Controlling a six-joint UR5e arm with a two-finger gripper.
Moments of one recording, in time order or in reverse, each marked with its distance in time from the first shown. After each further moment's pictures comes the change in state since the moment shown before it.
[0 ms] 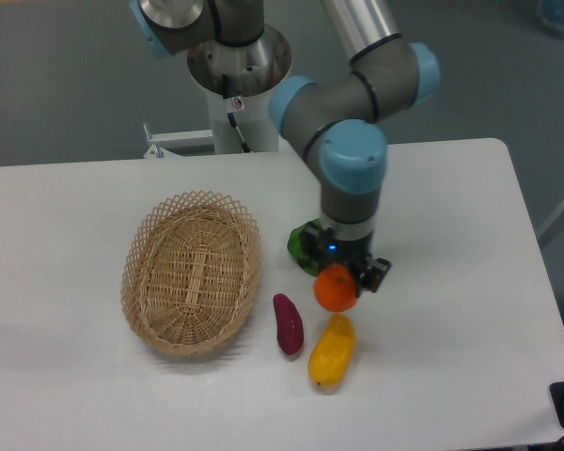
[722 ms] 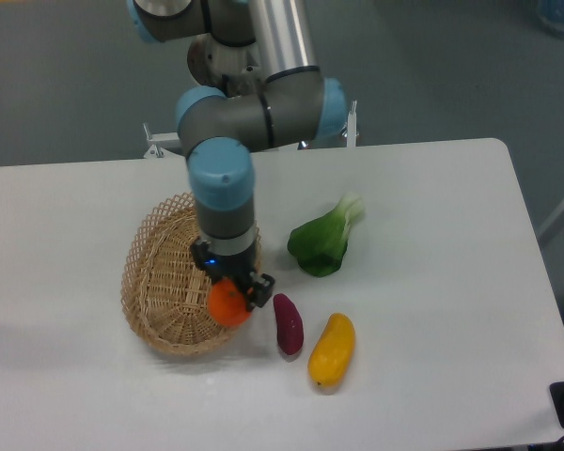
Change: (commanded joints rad) arm -0.224 -0.031 -0.037 0.029 0.005 -0.091
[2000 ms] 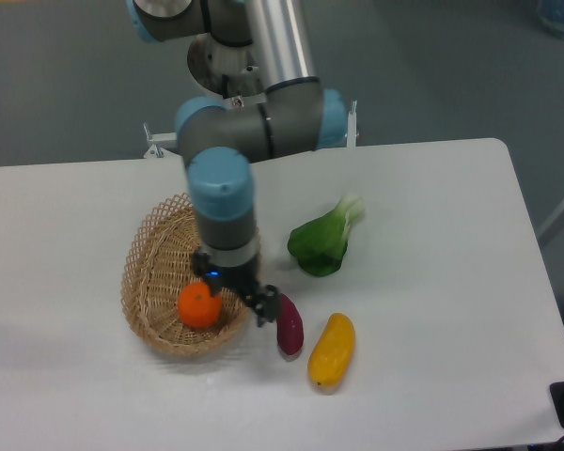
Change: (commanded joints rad) arm 0.217 -0.018 0.123 0.003 -0.005 0.066
